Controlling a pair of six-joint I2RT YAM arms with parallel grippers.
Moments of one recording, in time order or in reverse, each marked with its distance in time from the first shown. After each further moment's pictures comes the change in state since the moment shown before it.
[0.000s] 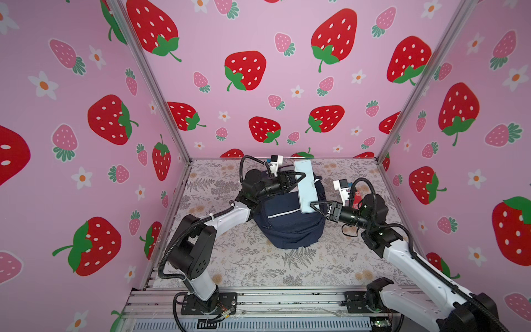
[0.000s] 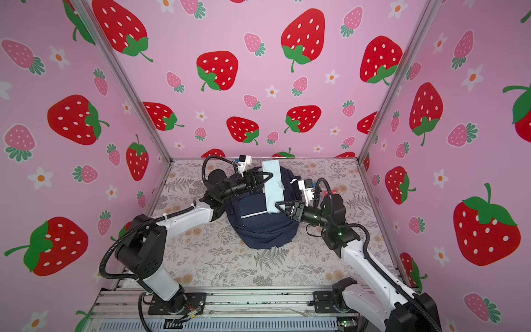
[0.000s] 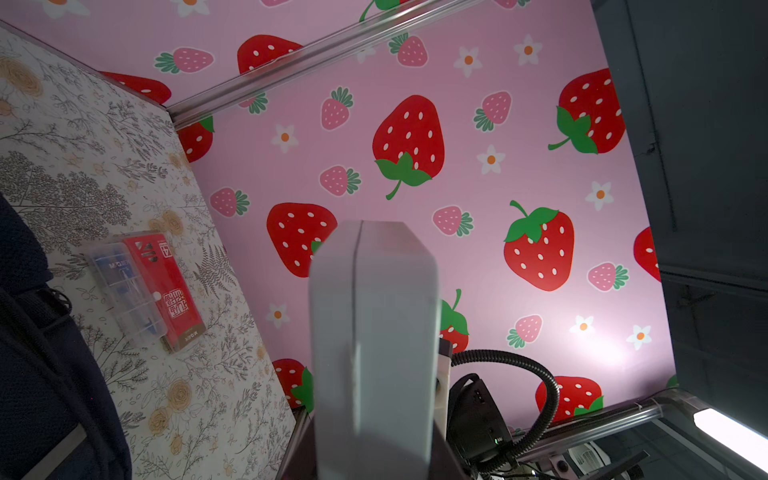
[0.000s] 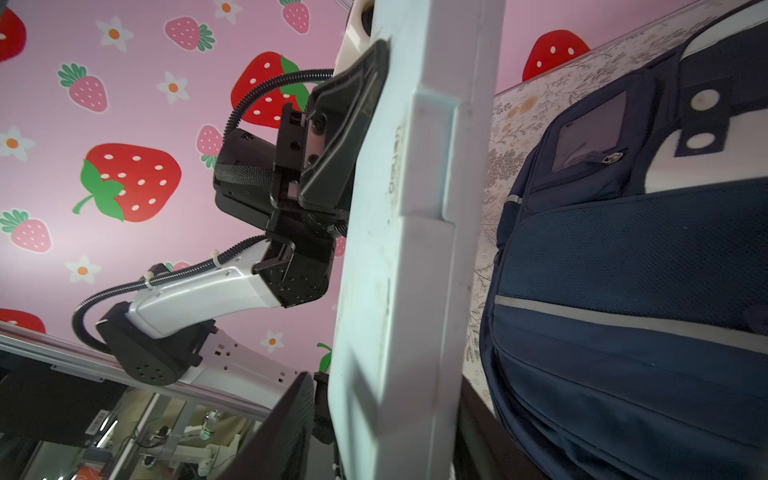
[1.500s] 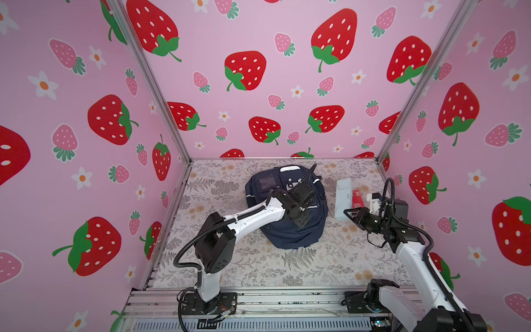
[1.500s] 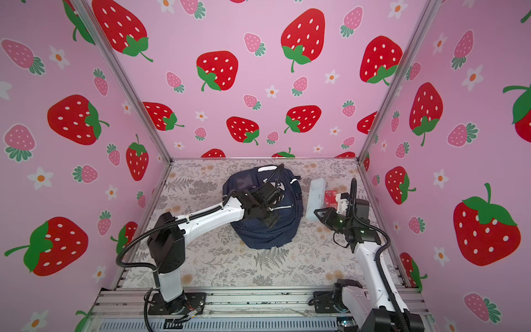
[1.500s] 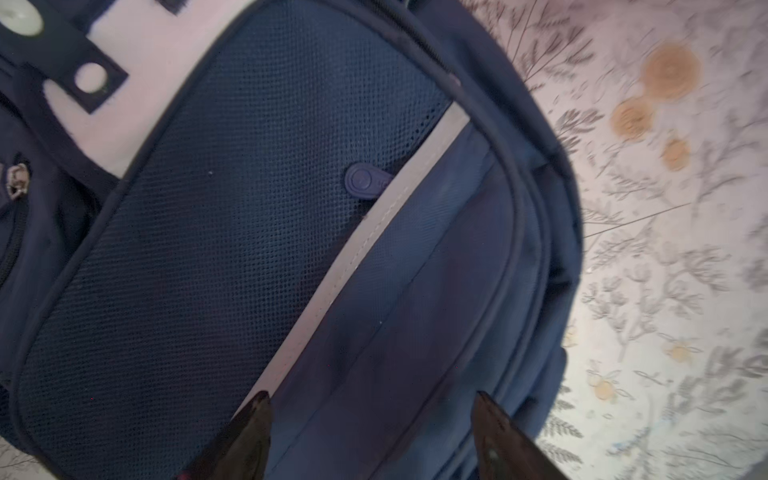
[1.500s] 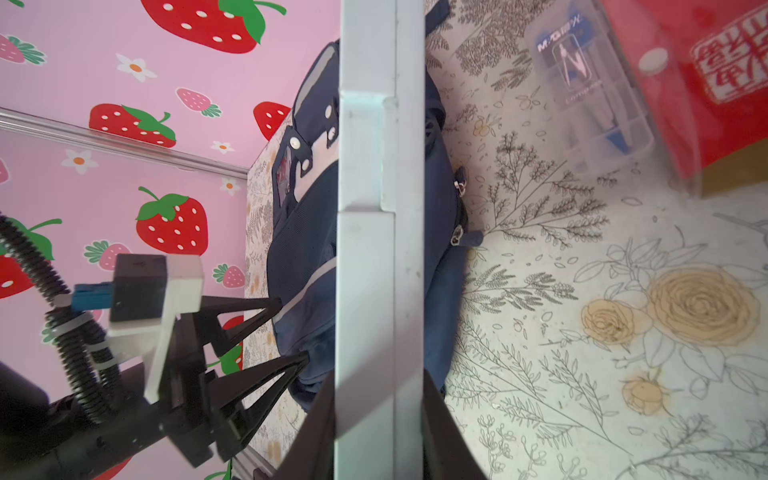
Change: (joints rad) left arm -0.350 0.226 0.524 -1.611 -0.859 1.212; right arm -0.495 -0.035 0.015 -0.664 0.111 -0.266
